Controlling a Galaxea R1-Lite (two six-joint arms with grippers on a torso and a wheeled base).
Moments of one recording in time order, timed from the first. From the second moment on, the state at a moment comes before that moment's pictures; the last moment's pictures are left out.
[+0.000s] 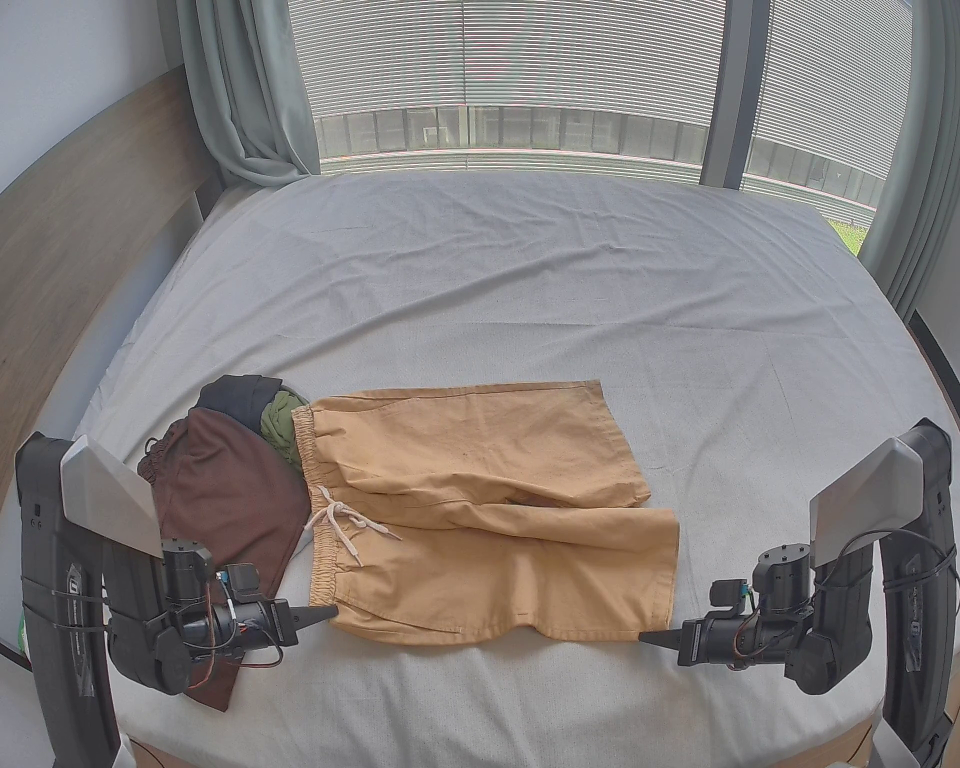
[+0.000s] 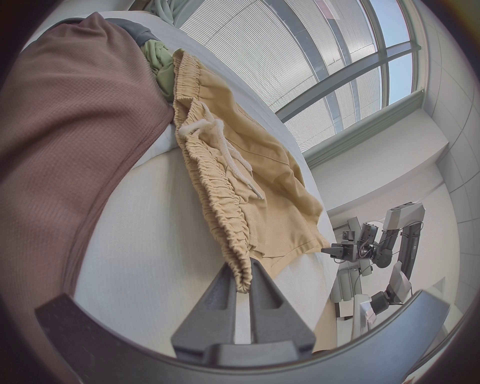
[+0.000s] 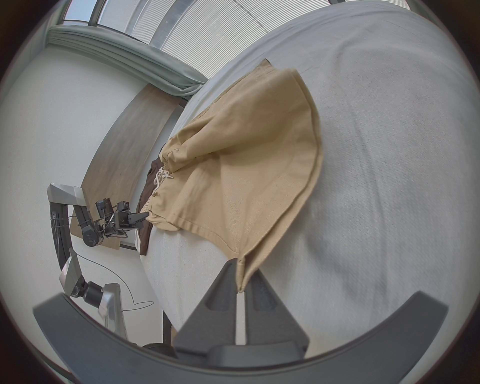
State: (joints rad) left arm 0.00 2.45 -0.26 -1.55 -0.78 -0.33; right arm 0.24 2.46 -0.21 -1.54 0.55 0.38
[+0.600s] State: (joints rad) left arm 0.08 2.34 -0.06 -1.55 -0.88 -0.25; right arm 0.22 2.42 -0.09 -1.54 0.55 0.34
